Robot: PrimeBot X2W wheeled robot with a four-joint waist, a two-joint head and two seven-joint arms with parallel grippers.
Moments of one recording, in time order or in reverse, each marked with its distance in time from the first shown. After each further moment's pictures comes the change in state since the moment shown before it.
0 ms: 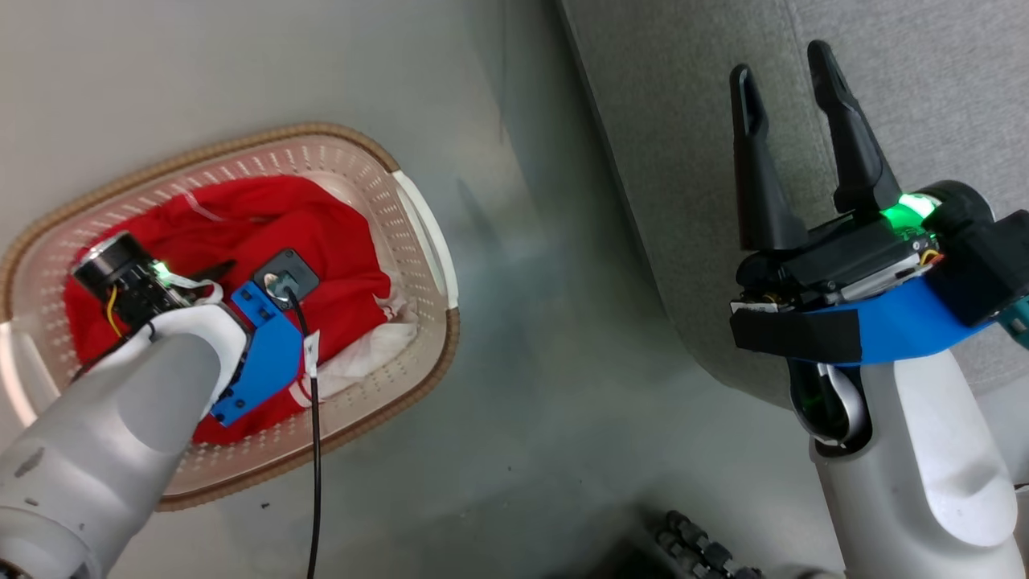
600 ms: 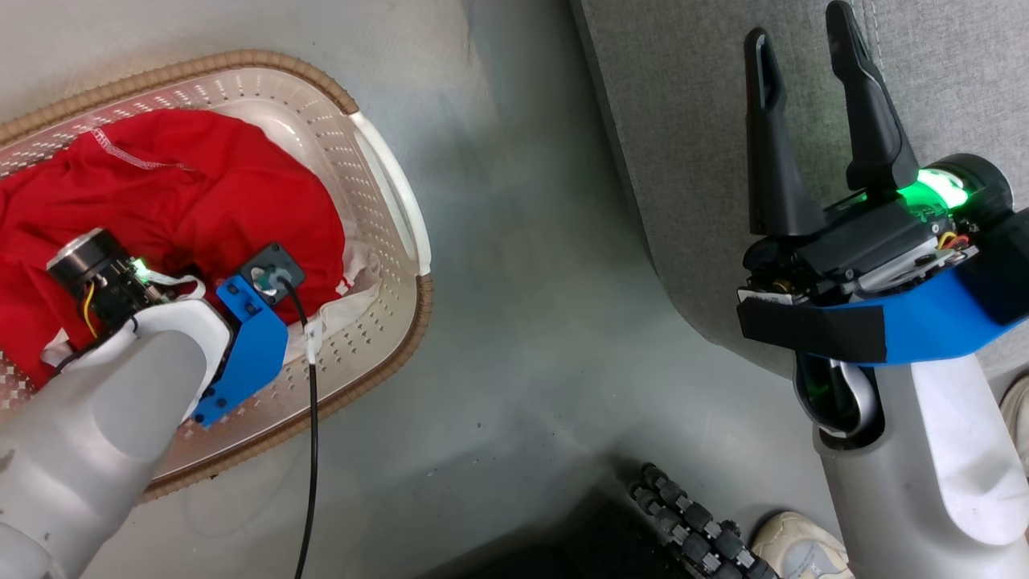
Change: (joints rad) left arm -0.010 0.094 -0.009 -0.148 0.006 0.000 0.216; right arm -0.027 0.000 0.011 -0.071 0.031 0.000 0.000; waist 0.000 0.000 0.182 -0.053
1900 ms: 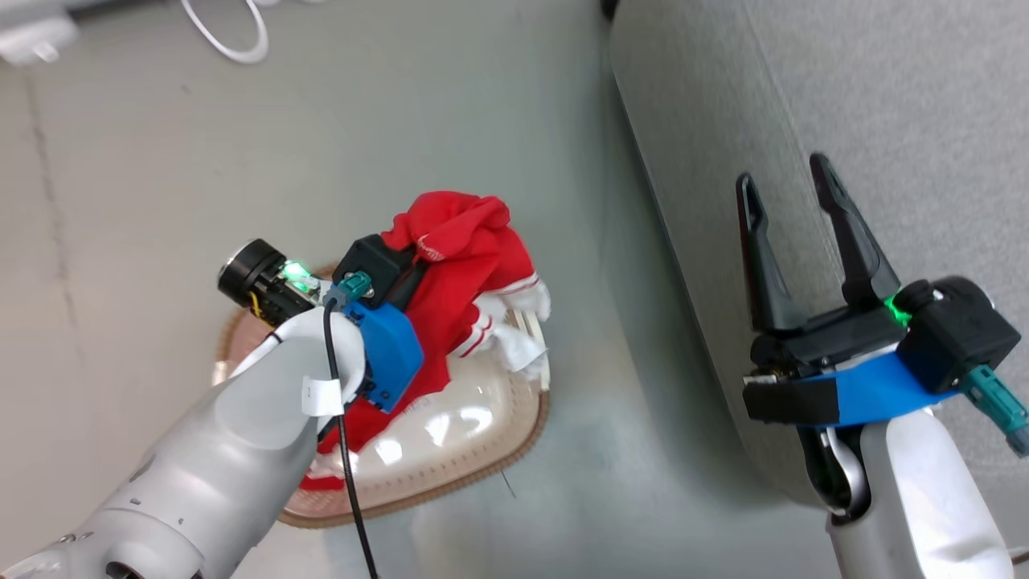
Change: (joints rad) left arm 0.044 -0.254 0.063 0.090 -0.287 0.000 -0.578; right arm 0.175 -0.003 -0.065 0.098 -0.150 0.000 0.000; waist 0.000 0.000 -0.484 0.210
